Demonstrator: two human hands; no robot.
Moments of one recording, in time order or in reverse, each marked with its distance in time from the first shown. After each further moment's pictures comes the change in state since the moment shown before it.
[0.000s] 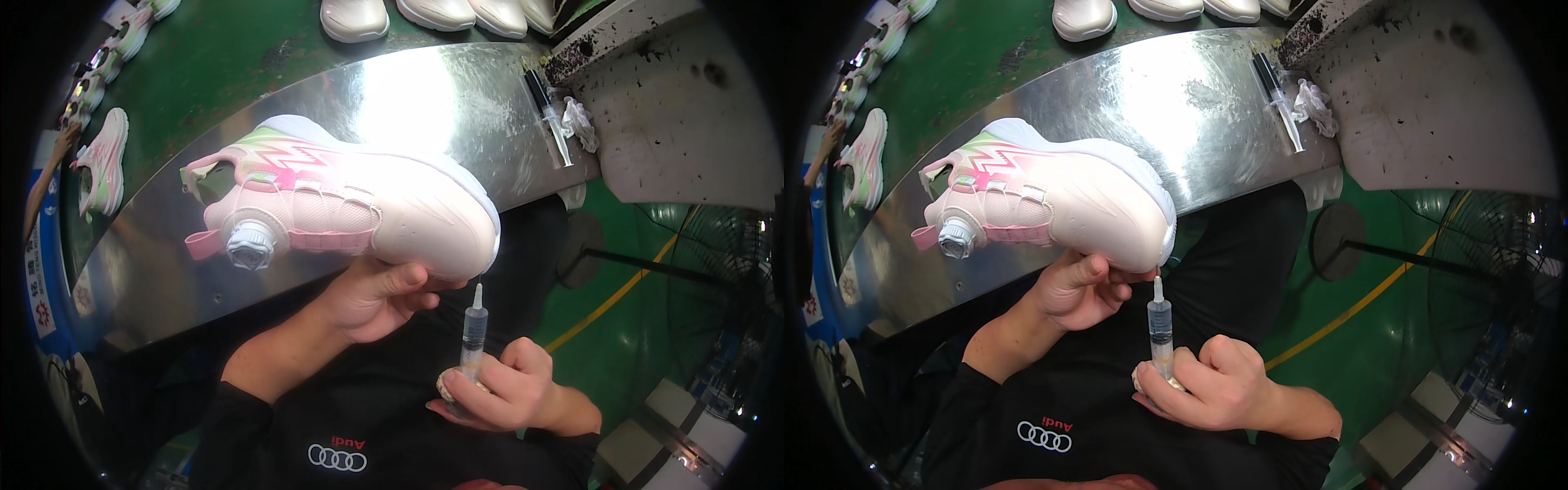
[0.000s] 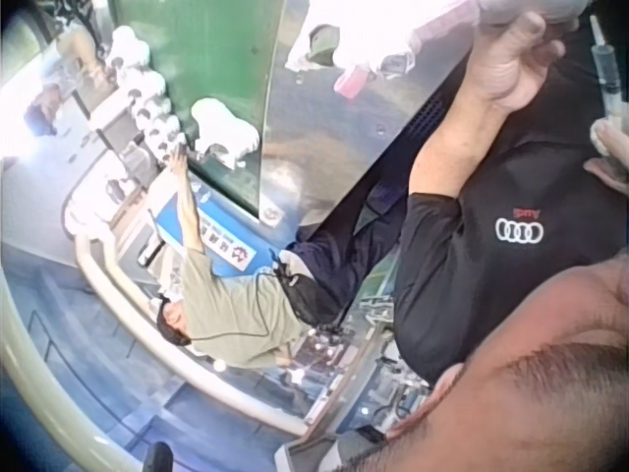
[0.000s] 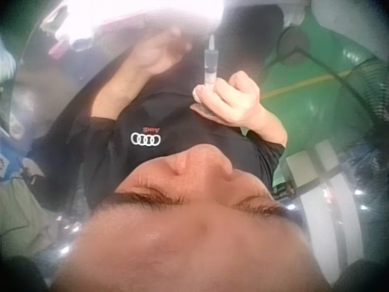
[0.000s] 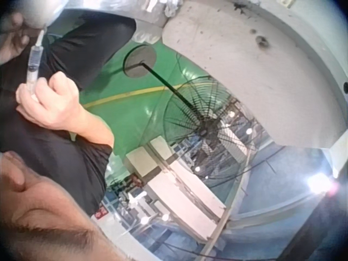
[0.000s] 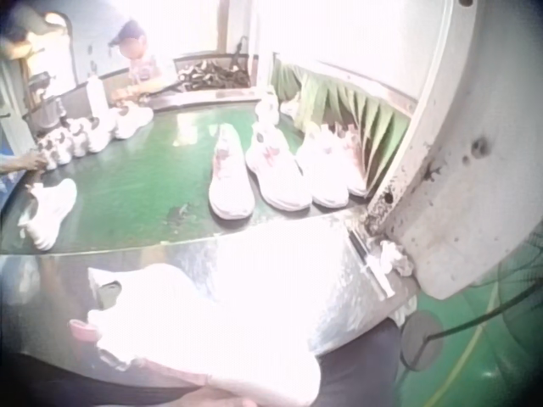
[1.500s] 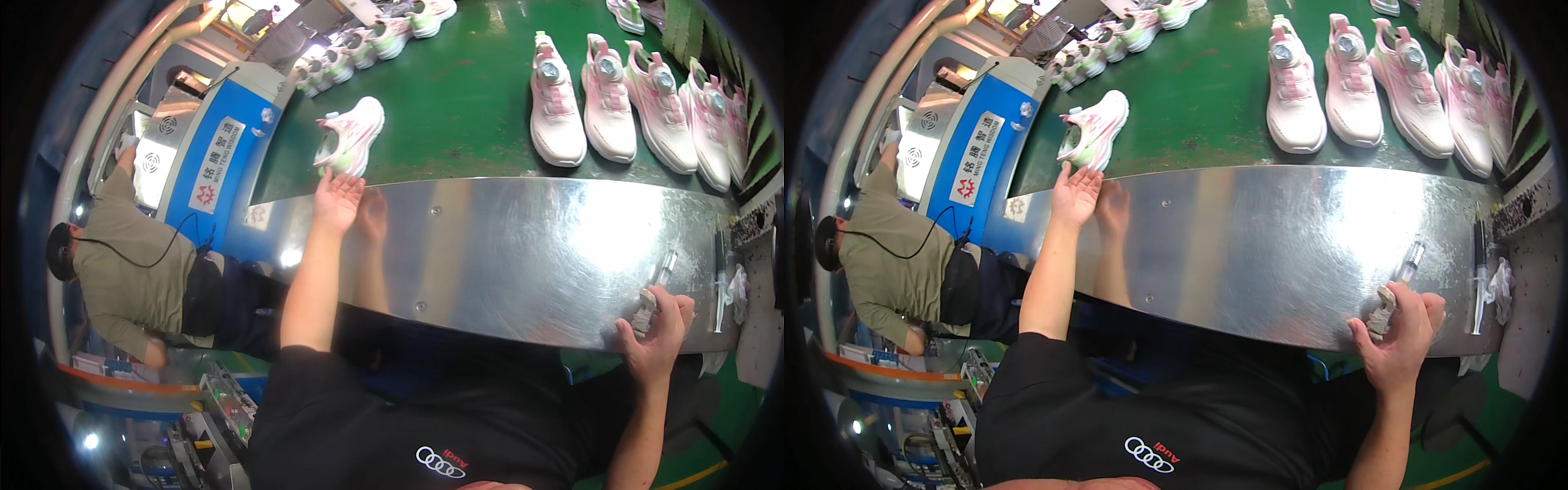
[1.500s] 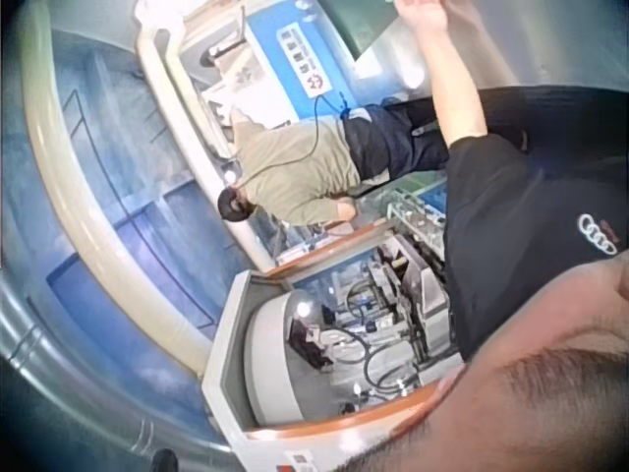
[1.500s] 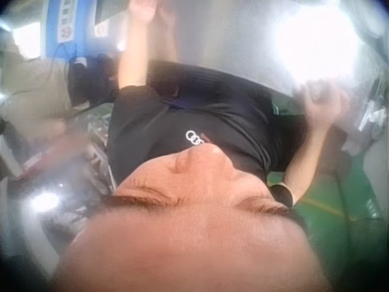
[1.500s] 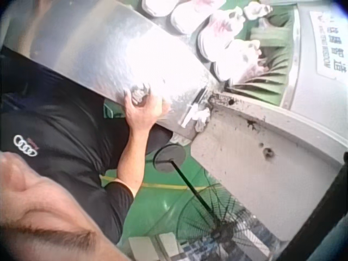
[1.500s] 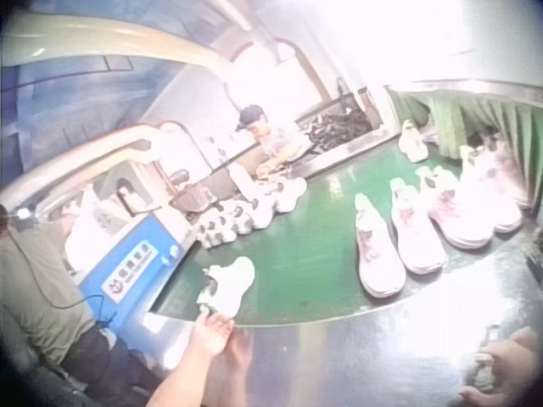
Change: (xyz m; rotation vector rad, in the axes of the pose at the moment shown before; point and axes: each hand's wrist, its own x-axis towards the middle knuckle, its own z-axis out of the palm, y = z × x) left_hand -0.226 0.272 -0.090 0.271 1.074 1.143; right_hand 0.074 0.126 0.072 0.192 0.309 0.241
